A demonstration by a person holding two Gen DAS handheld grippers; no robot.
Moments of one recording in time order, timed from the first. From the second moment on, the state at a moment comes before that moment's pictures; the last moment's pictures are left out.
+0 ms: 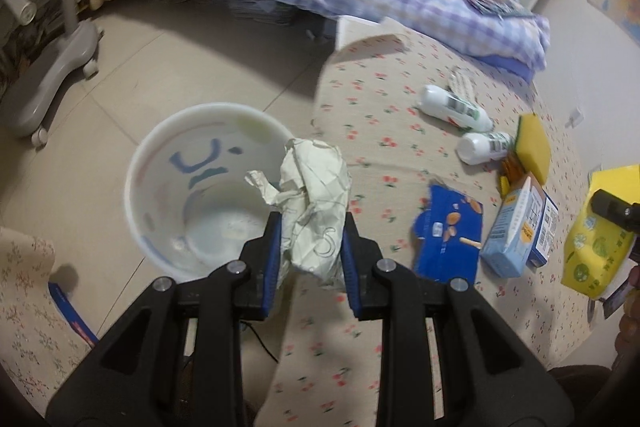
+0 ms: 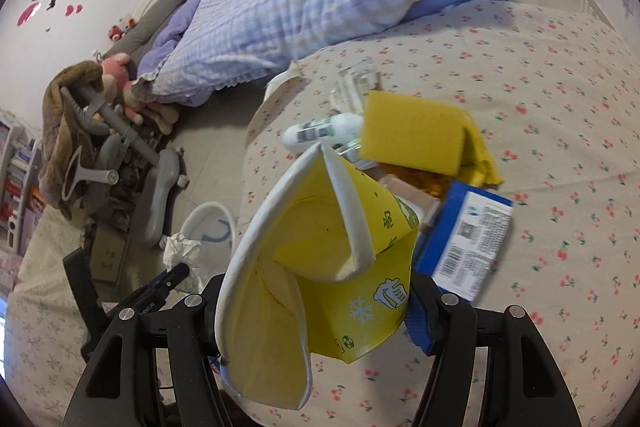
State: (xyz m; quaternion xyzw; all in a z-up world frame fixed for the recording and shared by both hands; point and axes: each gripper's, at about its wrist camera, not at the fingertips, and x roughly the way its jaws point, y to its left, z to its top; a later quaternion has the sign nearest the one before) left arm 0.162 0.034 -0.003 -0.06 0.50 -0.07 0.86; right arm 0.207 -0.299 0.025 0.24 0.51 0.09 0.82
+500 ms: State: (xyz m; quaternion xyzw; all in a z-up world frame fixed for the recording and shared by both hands) left arm 0.166 0.117 -0.022 -0.10 0.50 -0.02 0.86; right arm 0.252 -0.177 -0.001 0.19 0.54 0.16 0.80
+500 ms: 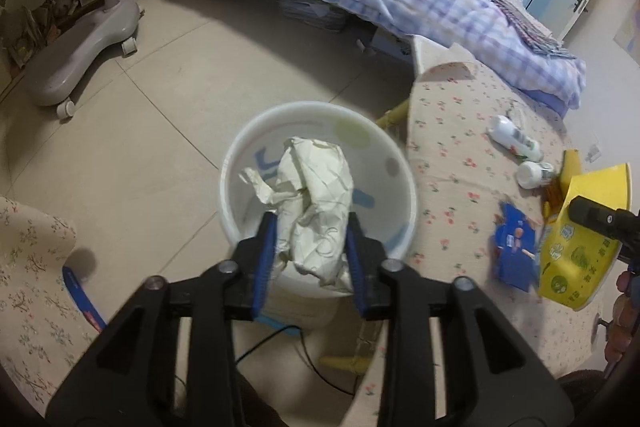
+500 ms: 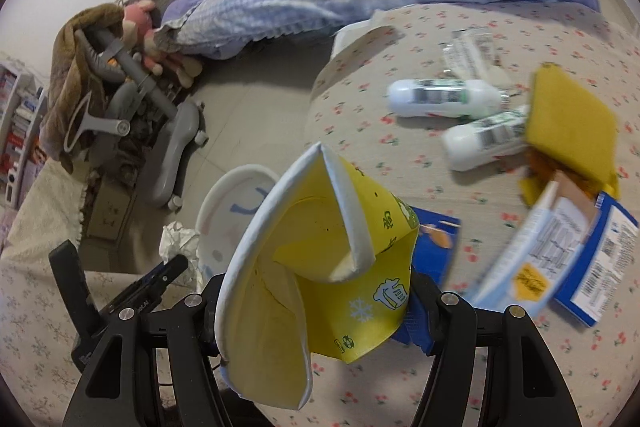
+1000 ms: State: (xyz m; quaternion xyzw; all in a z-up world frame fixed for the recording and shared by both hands) left arm 0.153 0.167 -0.036 -0.11 0.55 0.08 0.82; right arm 0.292 -0.093 -0.034 0.17 0.56 0.19 0.79
